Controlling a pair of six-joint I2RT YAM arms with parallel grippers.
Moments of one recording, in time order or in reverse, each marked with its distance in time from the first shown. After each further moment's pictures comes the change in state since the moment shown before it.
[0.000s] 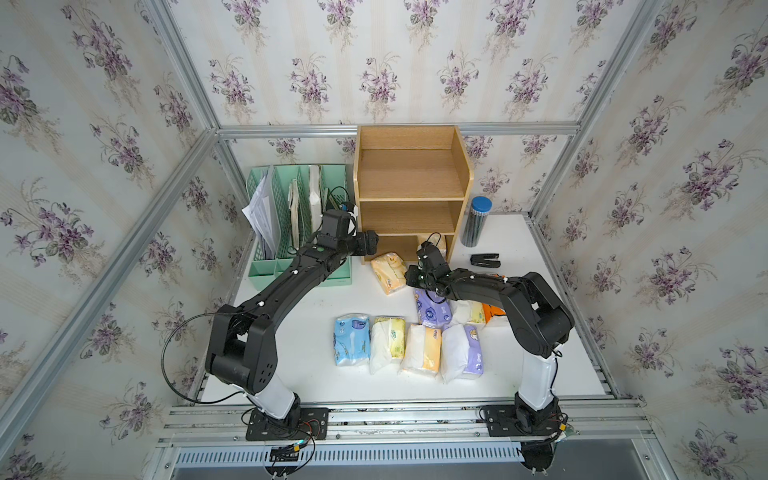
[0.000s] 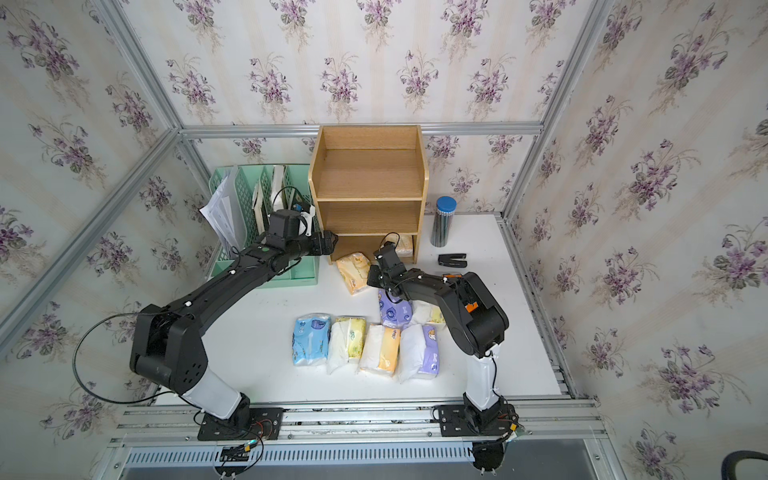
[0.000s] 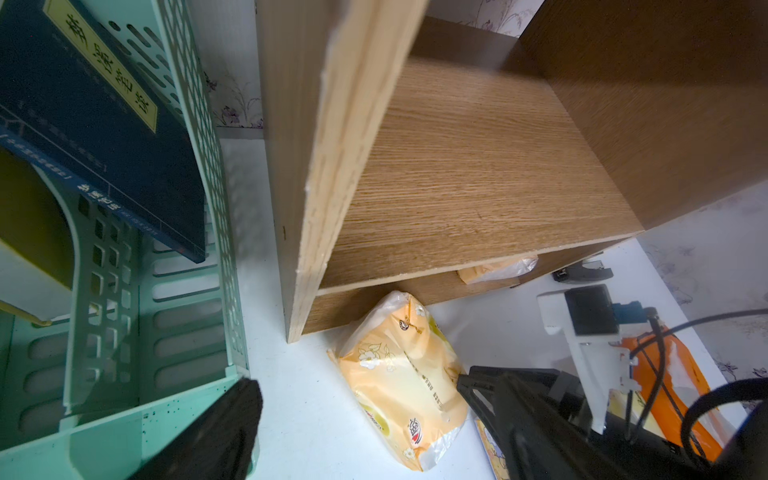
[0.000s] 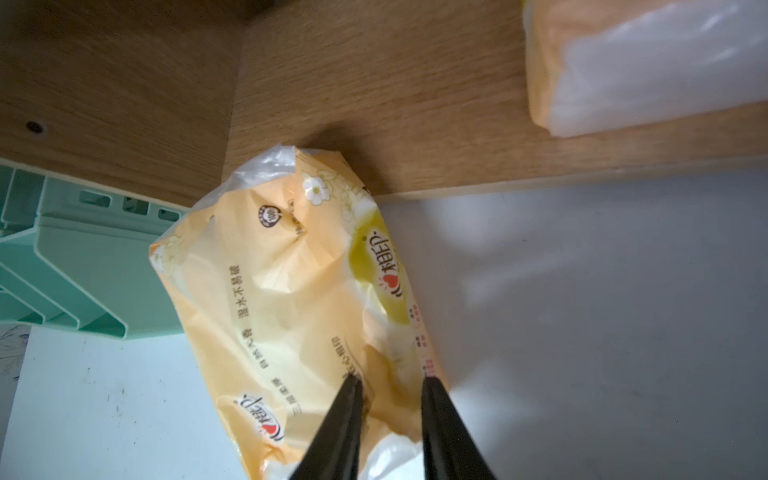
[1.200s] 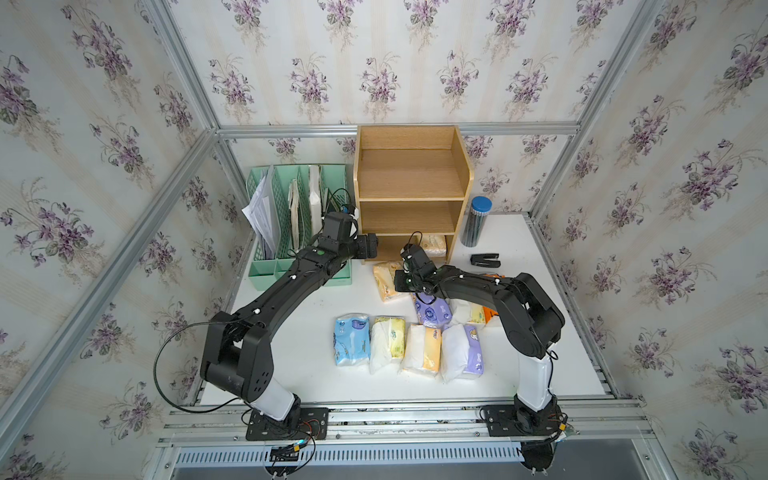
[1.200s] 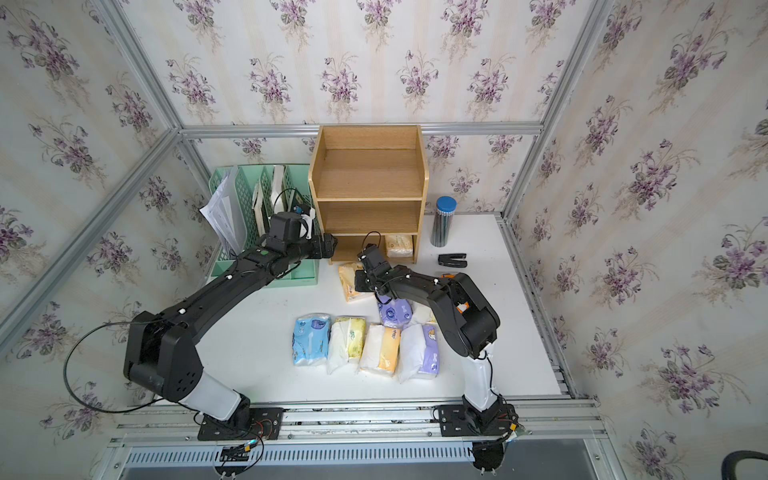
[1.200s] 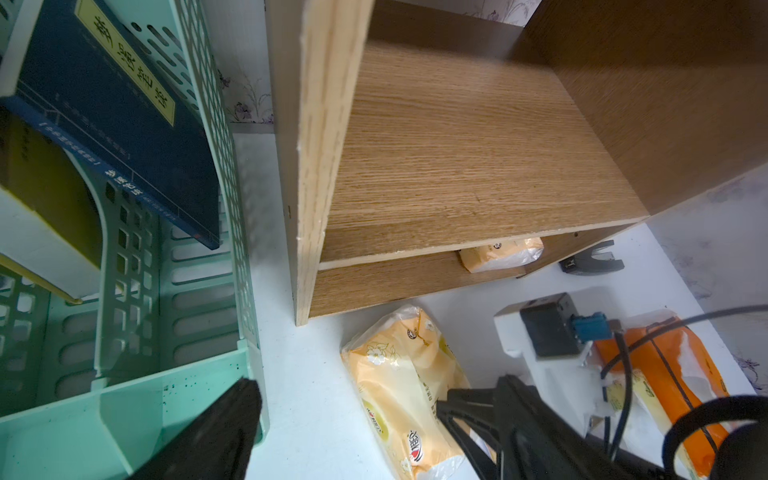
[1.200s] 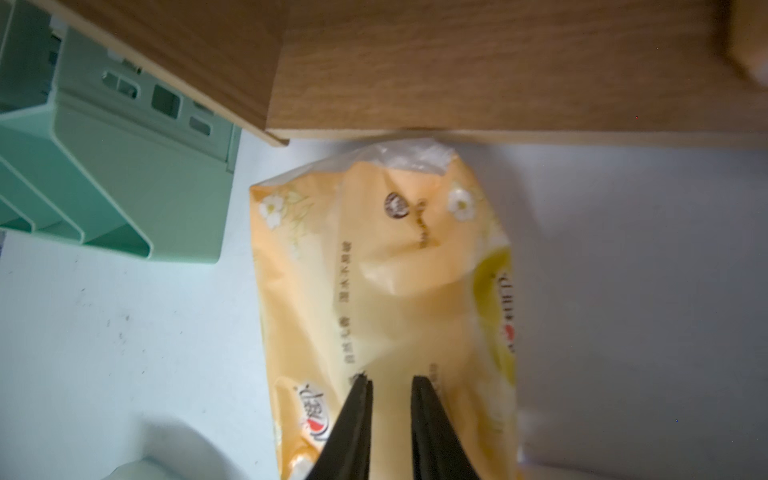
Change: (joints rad) left arm -0.027 -0.047 -0.019 -0.038 -0.056 0.005; right arm 0.100 0.055 0.145 -0.177 -0.011 -0.061
